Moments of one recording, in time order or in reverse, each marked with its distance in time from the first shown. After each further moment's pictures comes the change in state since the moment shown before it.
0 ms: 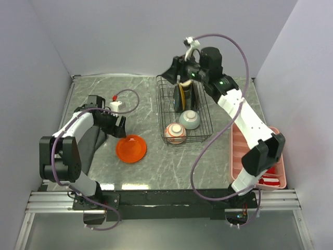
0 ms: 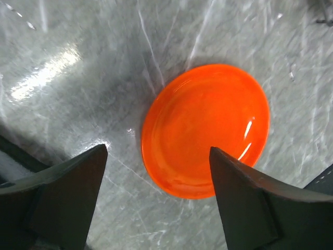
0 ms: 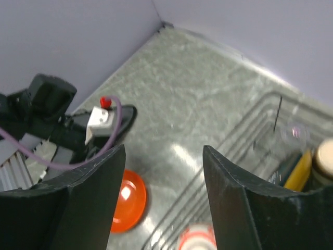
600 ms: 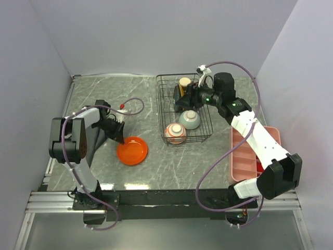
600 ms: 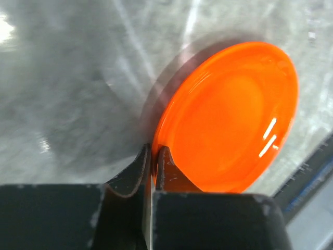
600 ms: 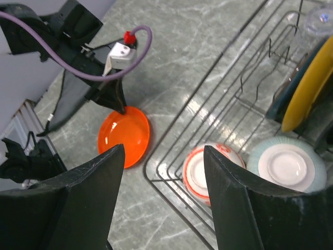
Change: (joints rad) left arm -0.005 0.266 0.055 -0.086 0.054 0.163; right arm -0.102 -0.317 -0.526 -0.012 -0.130 -0.002
